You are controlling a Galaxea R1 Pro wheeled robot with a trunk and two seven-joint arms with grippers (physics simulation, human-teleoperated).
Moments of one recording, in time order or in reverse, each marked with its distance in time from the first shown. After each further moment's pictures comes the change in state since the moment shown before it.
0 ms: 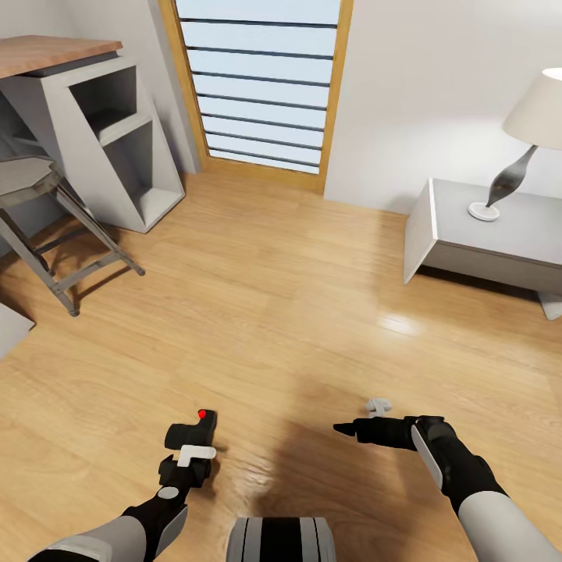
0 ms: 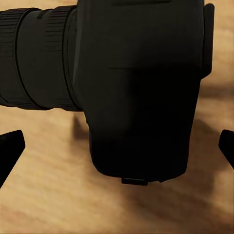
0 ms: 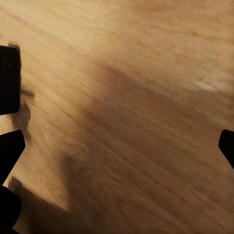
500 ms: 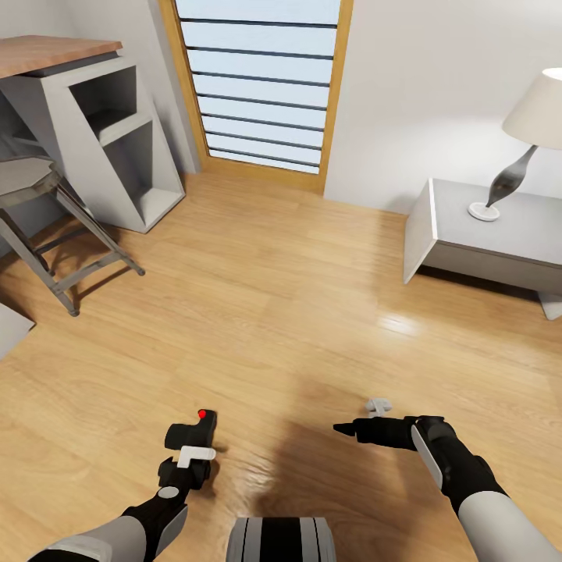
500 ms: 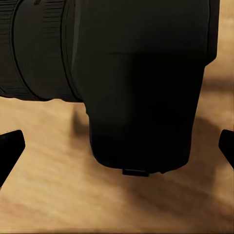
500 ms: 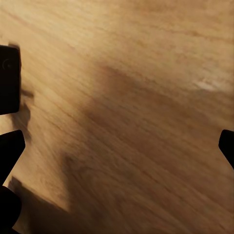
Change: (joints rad) left arm 0.000 0.000 0.003 -0.001 0.001 0.027 0.000; right arm 0.000 0.000 0.001 0.000 0.000 0.000 0.000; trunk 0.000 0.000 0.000
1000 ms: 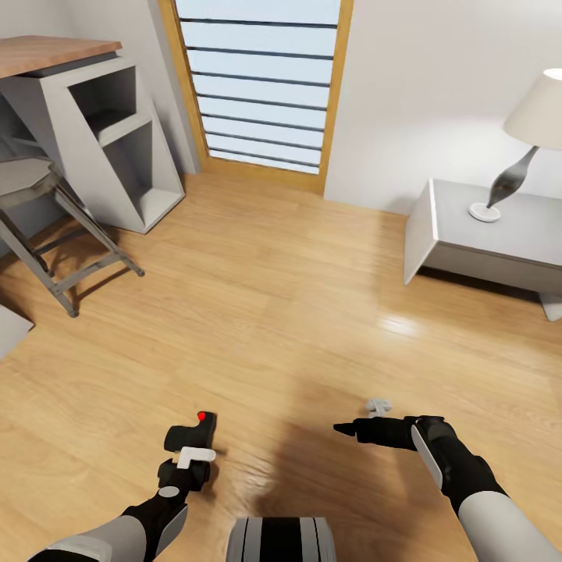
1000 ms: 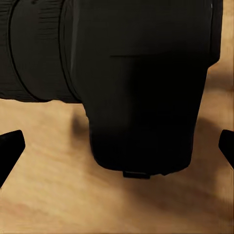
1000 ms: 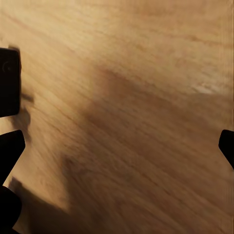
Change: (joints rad) left arm 0.000 0.000 0.001 -0.002 -0.006 0.025 0.000; right arm 0.000 0.000 -0.001 0.000 0.000 0.001 0.000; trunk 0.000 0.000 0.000
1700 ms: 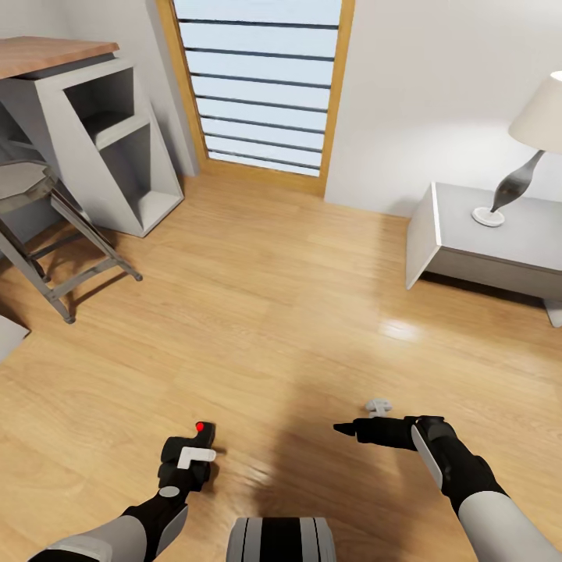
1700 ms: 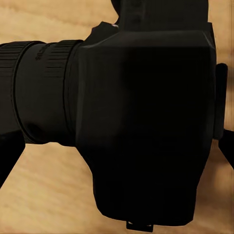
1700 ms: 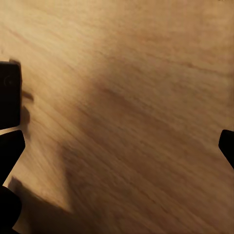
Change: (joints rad) left arm 0.000 -0.001 0.000 0.000 0.002 0.004 0.001; right arm 0.000 0.000 0.000 0.000 0.000 -0.001 0.000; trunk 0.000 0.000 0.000
